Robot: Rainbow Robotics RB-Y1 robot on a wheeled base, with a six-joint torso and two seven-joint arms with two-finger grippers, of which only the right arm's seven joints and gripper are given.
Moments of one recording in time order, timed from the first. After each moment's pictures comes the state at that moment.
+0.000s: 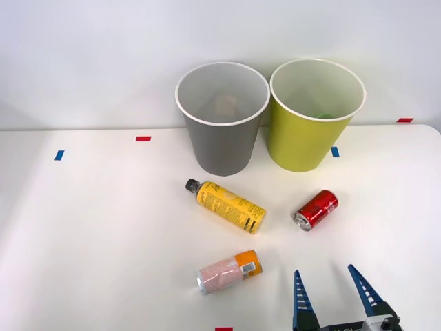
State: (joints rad) arm 0.83 -0.14 0.29 -1.87 0.14 -0.56 1.36
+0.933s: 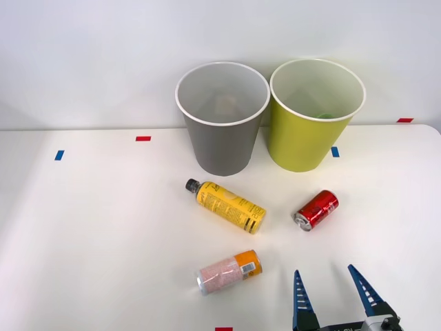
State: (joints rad) arm 0.83 -0.14 0.29 -1.87 0.14 -0.56 1.36
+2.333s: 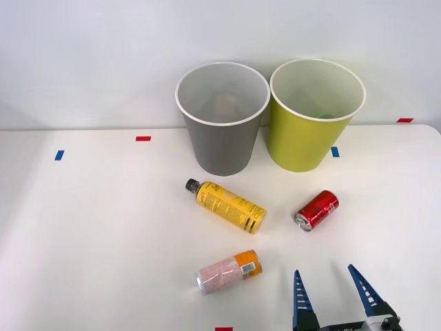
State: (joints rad) arm 0.83 -0.14 0.29 -1.87 0.14 -0.56 1.36
